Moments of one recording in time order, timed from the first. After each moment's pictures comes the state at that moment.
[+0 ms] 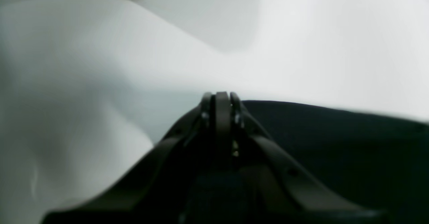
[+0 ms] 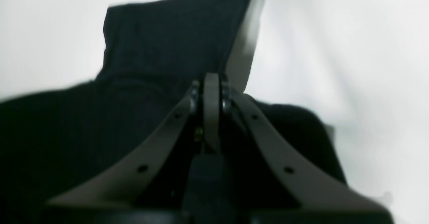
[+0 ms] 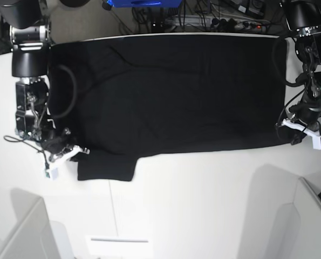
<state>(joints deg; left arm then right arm) 9.8 -26.9 -23.2 96.0 -37.1 -5.4 40.5 15.6 19.6 -1.4 69.9 38.5 7.4 -47.1</state>
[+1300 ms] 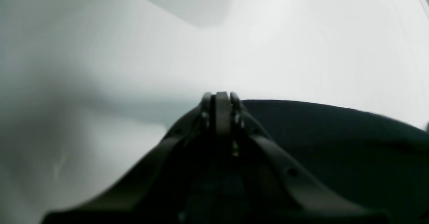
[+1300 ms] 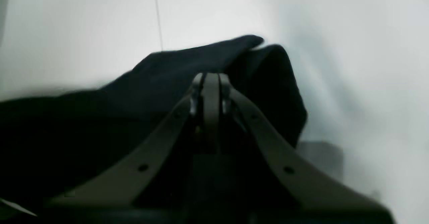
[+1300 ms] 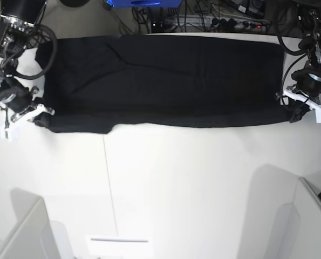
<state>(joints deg) 28.1 -27.5 -28.9 111.3 -46.8 -5.3 40.5 -8.3 18.0 26.6 105.5 42.9 7.5 -67.7</state>
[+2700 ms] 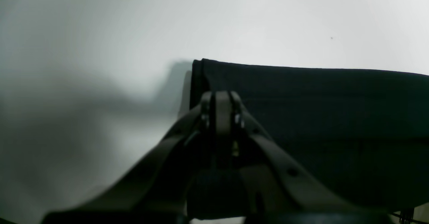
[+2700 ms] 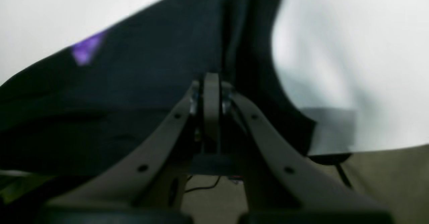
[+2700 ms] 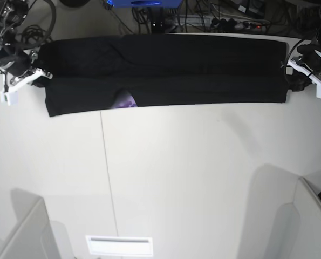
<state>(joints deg) 38.0 -27.0 -36.8 111.7 -46.6 -14.8 46.9 -22.6 14.5 33.2 110.8 44.4 7.5 -72.2</state>
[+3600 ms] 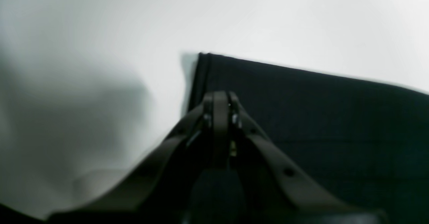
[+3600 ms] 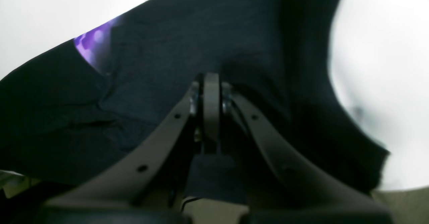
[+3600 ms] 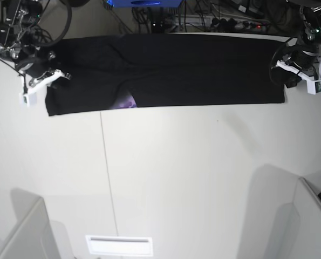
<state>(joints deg) 32.0 -14.7 -36.7 109.9 -33.3 -14.8 46.9 -21.8 12.6 24.3 106.2 41.8 7.6 -64.5</state>
